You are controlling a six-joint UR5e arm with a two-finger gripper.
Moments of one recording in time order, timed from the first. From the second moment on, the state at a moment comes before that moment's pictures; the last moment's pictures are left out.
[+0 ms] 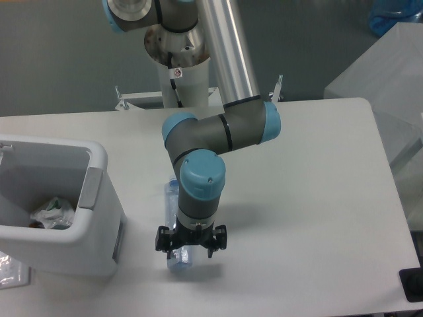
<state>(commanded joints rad) 2.29 -2.18 -1.55 -0.83 1.43 0.24</state>
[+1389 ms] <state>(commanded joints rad) 2.26 -2.21 -1.56 -0.83 1.47 0.23</state>
